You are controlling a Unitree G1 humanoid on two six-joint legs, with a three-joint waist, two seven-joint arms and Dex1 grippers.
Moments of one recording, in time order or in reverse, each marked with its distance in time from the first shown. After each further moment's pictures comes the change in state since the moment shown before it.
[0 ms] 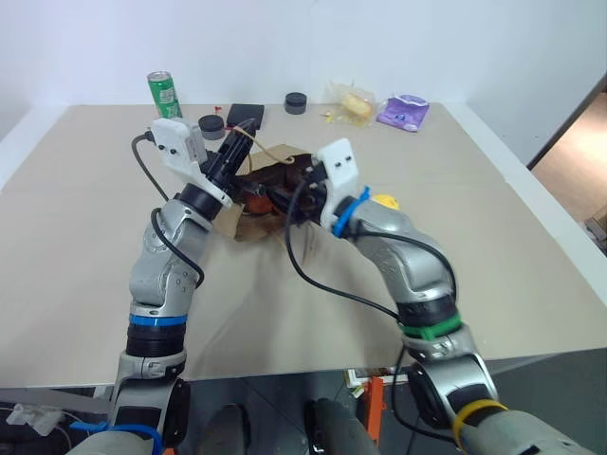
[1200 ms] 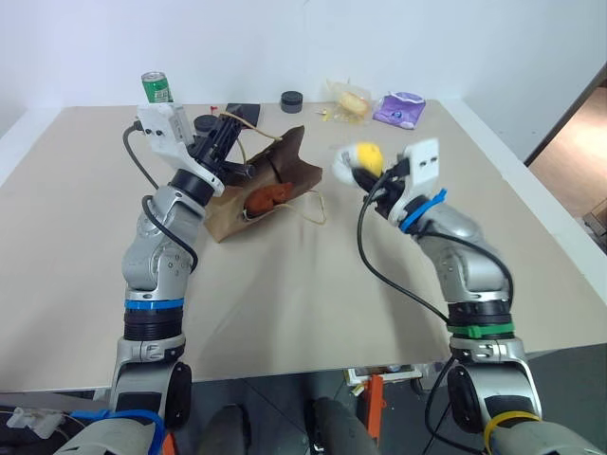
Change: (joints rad) left arm -0.067 0.004 0.060 0.072 -0.041 0.049 0.033; right arm -0.001 -0.122 -0.195 0.138 0.051 -0.227 0.054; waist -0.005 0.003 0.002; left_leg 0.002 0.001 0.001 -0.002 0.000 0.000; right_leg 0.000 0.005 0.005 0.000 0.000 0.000
